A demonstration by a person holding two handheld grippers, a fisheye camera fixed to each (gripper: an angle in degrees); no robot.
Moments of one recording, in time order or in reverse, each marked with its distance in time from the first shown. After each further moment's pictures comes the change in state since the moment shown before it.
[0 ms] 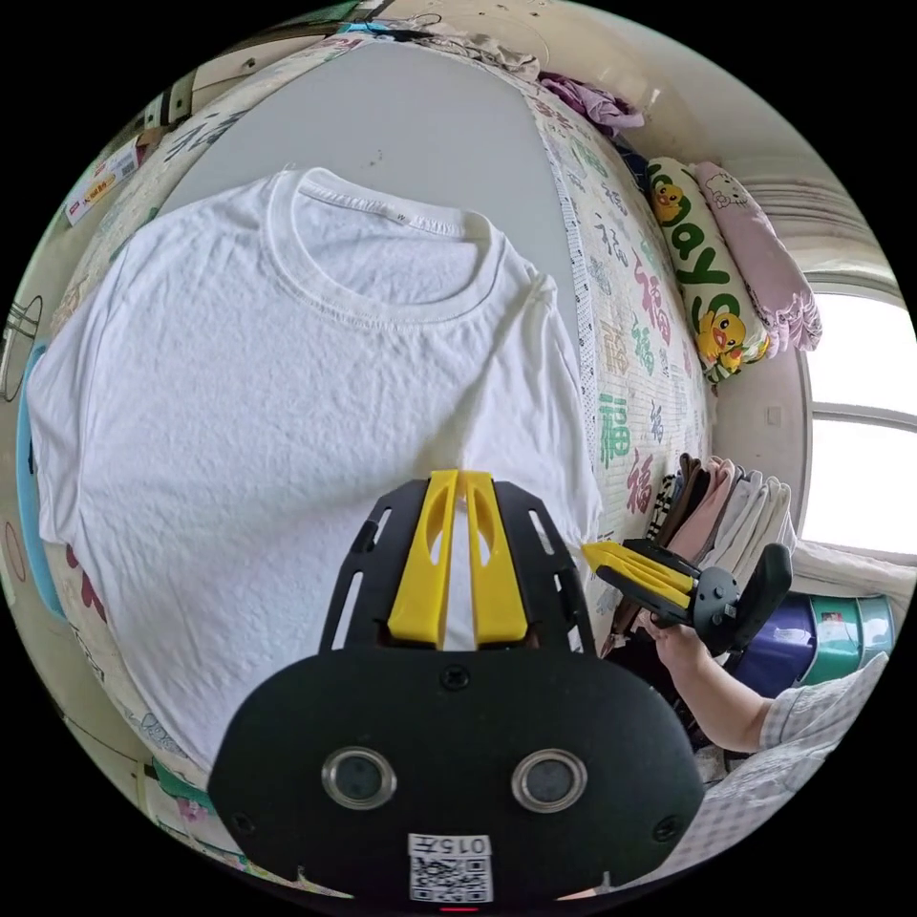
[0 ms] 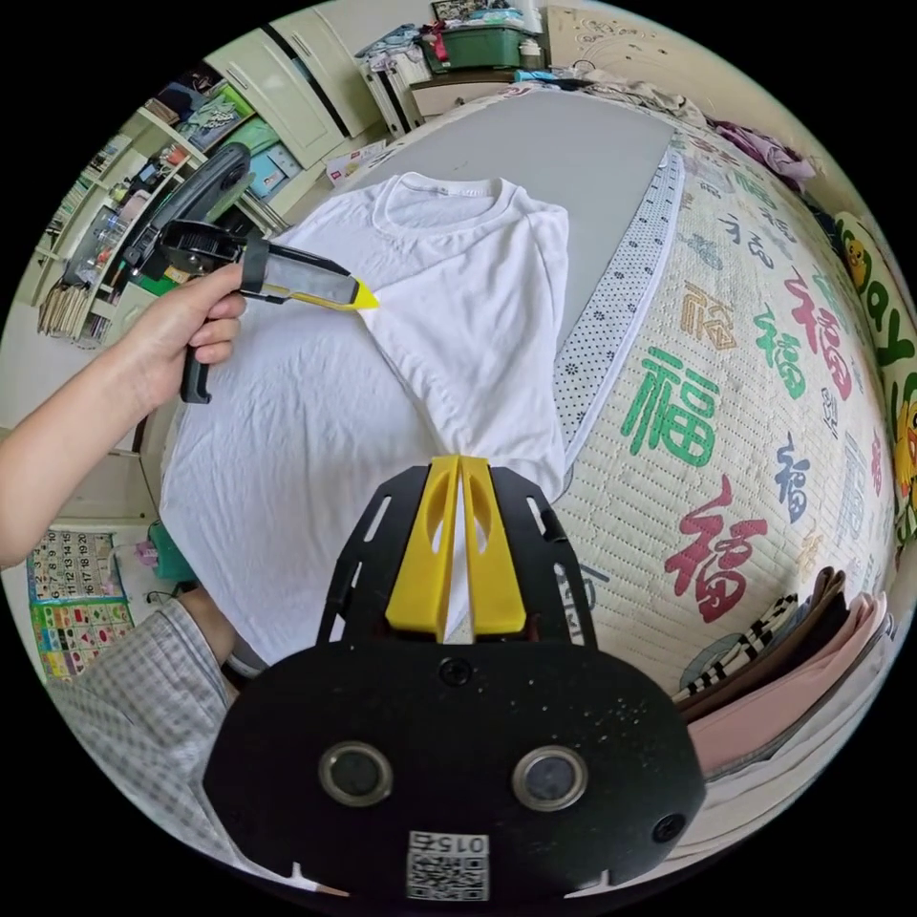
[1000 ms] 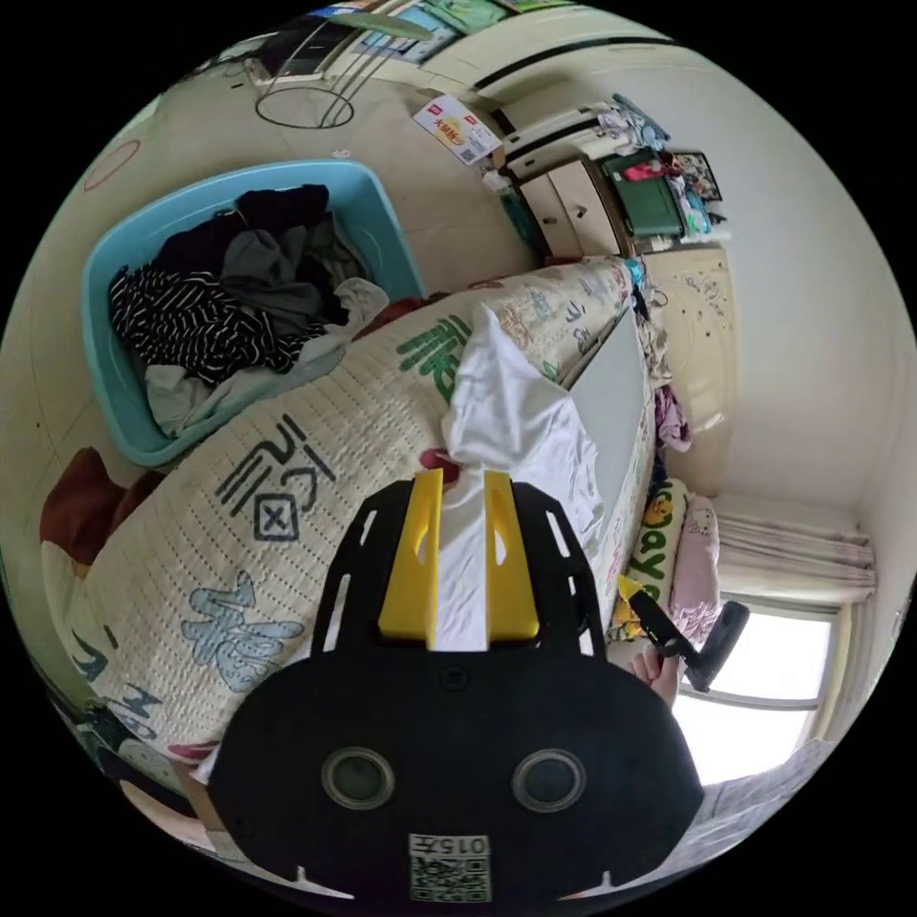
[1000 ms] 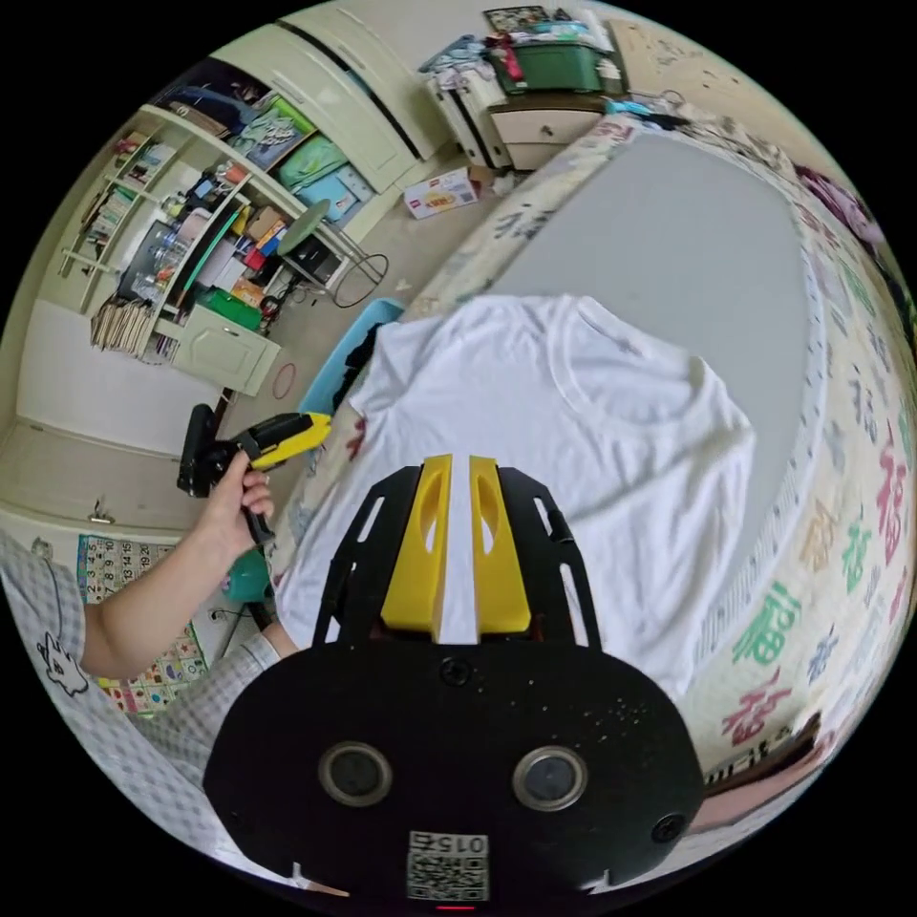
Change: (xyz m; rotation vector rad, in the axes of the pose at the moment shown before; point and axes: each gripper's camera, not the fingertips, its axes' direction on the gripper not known) left arm -0.359 0.272 -0.123 0.524 0.327 -0.718; right arm -0.200 -0.290 -0.230 0.027 -0.183 -0.129
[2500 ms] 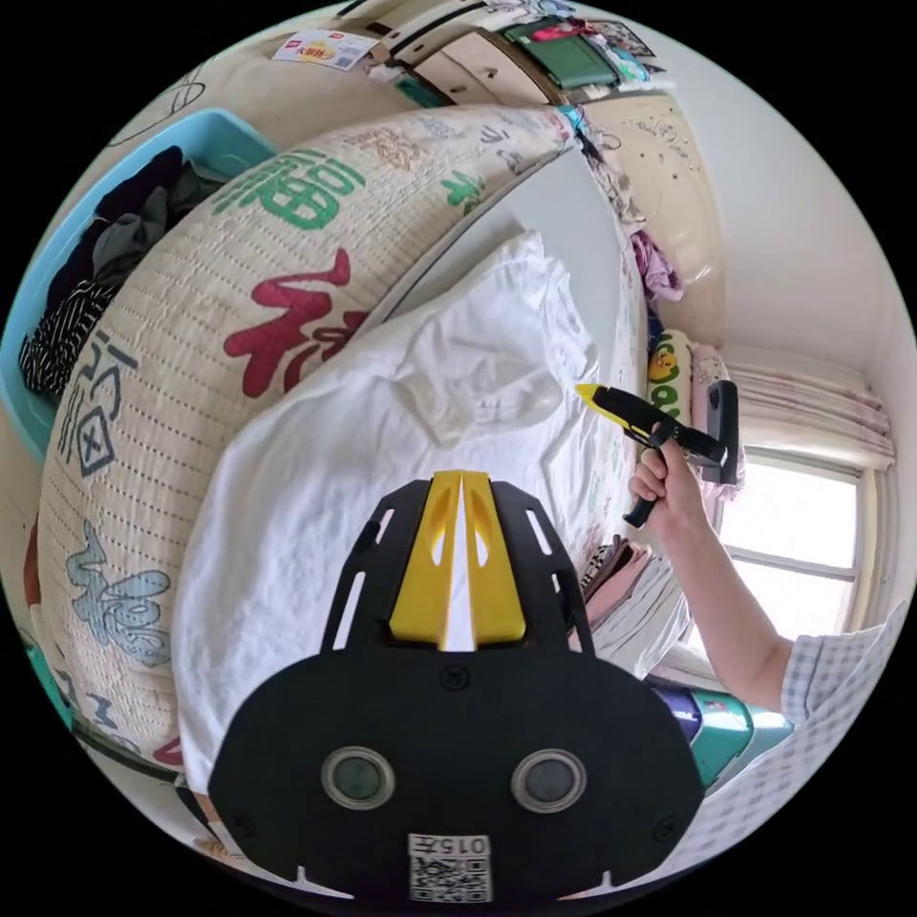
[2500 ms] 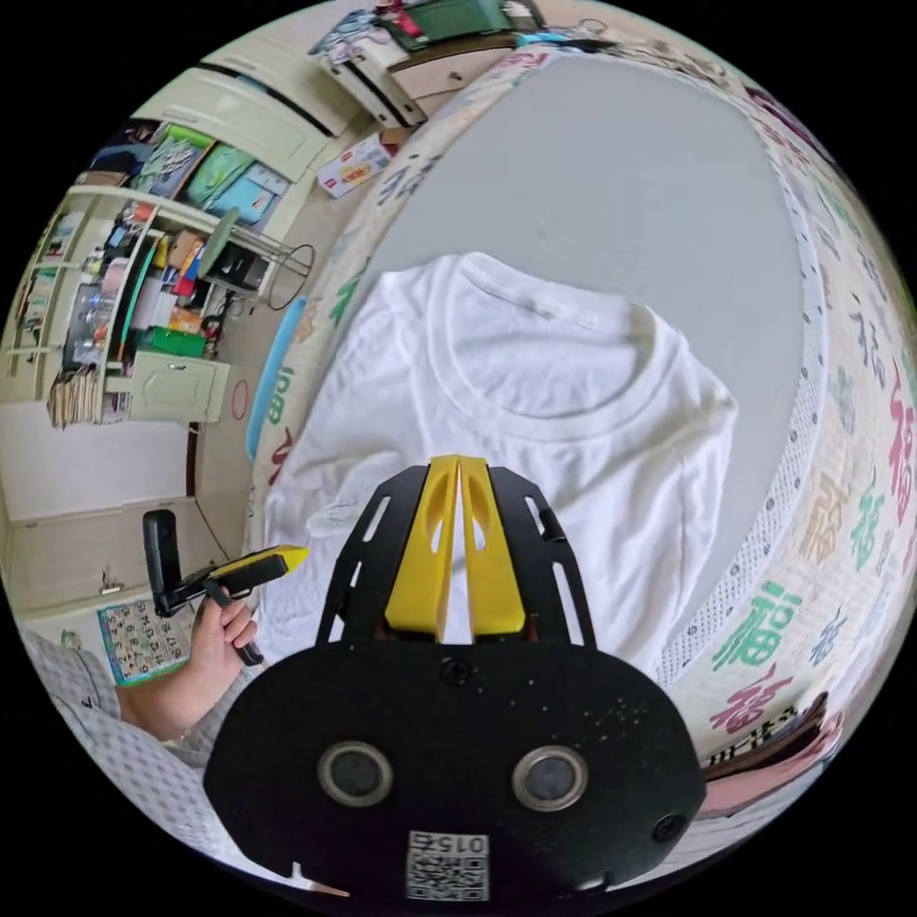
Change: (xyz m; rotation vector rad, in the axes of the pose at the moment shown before) left arm 0.069 0.056 0.060 -0.367 -0.086 0.303; right arm 0.123 -0.017 -0.103 -0.095 0.032 0.283
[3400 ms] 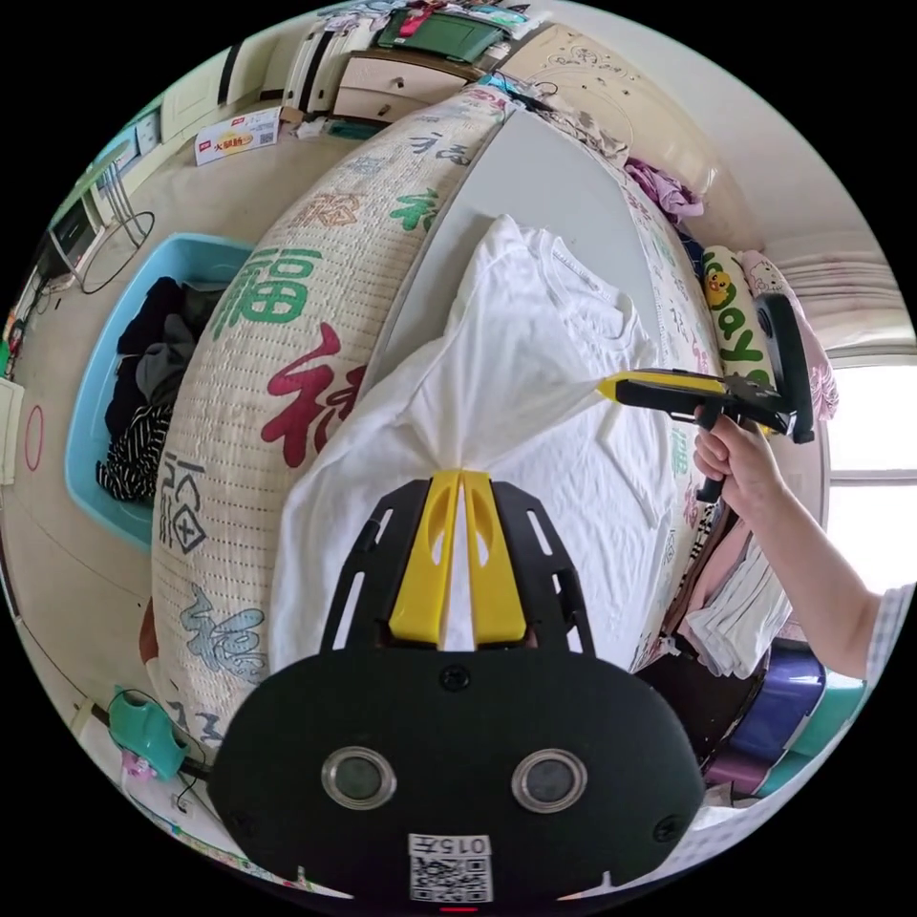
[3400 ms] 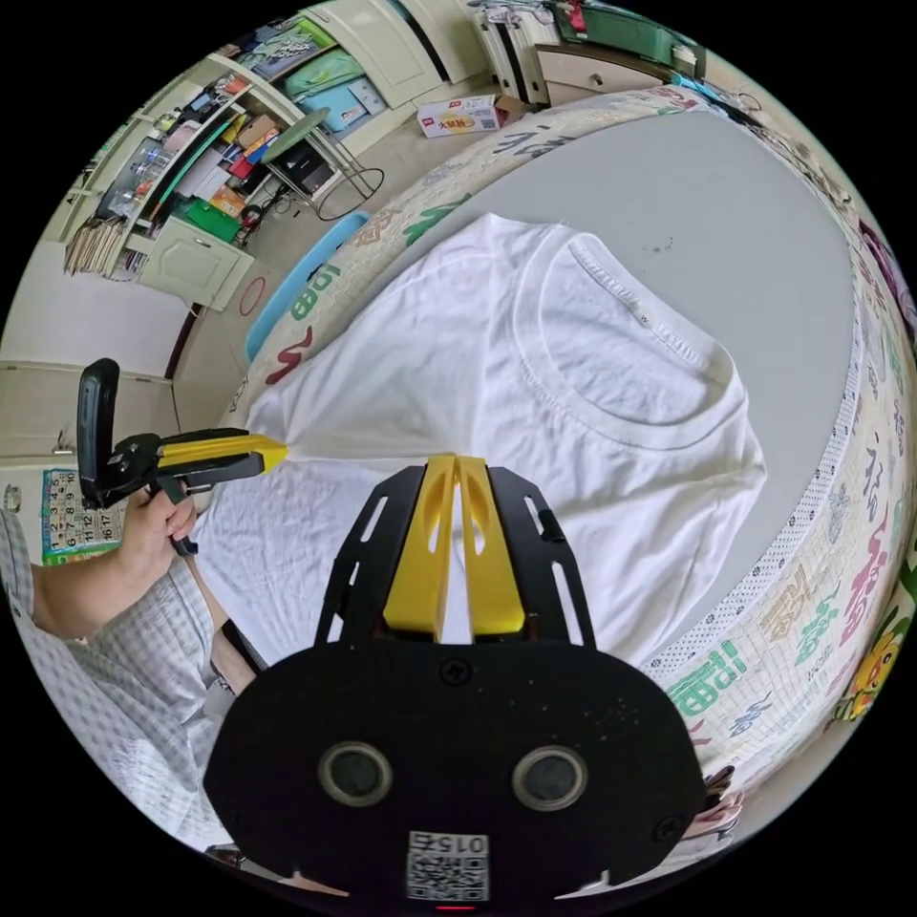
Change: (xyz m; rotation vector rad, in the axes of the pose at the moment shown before) left arm 0.111 -0.059 0.003 0.006 -0.344 0.221; right arm -0.011 0.041 0.121 -0.135 0.134 -0.352
